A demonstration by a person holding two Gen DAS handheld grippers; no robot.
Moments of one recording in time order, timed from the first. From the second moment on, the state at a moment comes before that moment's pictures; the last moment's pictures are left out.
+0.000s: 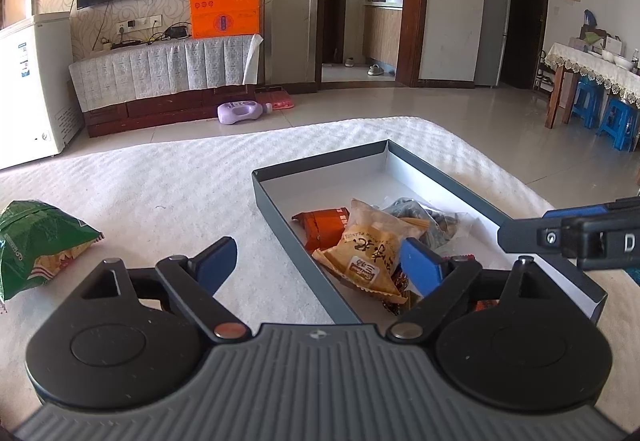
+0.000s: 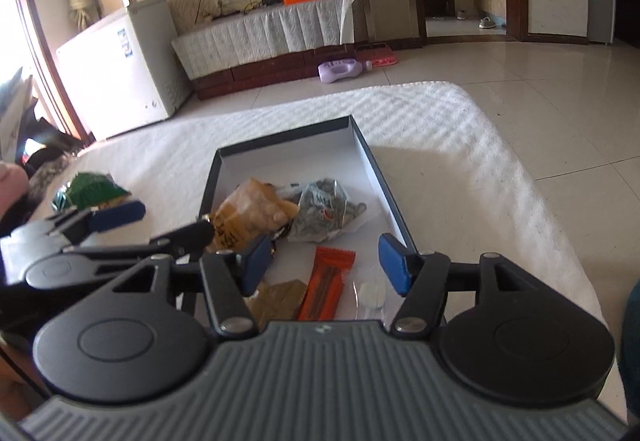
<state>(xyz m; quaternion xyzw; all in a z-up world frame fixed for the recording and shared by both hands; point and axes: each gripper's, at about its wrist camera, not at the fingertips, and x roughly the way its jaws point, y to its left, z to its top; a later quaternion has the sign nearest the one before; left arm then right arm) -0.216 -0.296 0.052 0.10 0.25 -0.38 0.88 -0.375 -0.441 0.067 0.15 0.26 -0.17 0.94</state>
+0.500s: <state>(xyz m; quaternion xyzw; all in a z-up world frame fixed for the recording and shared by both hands) -0.218 -0.189 0.087 0.10 0.23 -0.30 0.92 -0.334 -0.384 0.076 0.13 0.24 -0.10 0.96</state>
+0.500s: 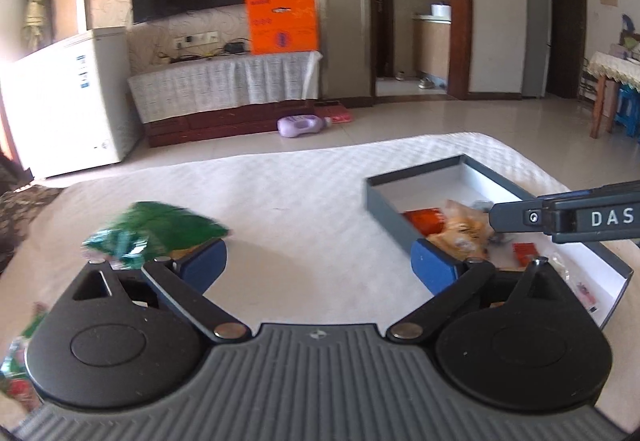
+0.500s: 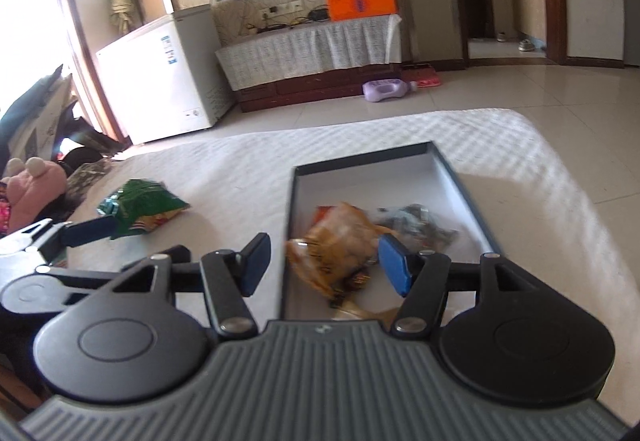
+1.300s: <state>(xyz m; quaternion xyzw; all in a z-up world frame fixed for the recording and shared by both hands) -0.176 0.008 0.071 0.04 0.26 -0.11 0.96 -0.172 -0.259 0.079 0.32 0.28 -0.02 0.90</state>
